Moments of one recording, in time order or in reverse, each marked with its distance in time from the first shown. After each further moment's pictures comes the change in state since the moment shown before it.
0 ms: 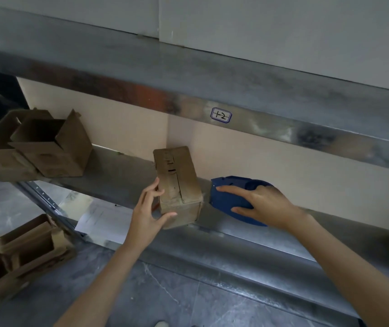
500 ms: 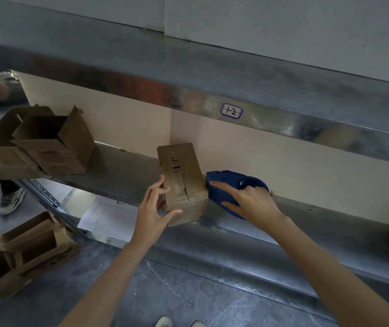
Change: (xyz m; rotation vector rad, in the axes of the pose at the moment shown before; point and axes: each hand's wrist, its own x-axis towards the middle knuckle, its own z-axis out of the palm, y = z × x) left_hand 0.000 -0.001 0.001 -0.035 0.004 0.010; right_hand 0.022 -0.031 0.034 -0.096 0.026 0.064
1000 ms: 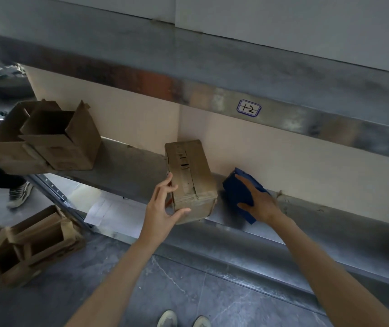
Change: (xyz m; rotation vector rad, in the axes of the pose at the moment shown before) left_hand -0.002 0.002 -0.001 0.009 0.000 -0.011; right_hand 0.011 0.024 0.065 0.706 -0.204 0.407
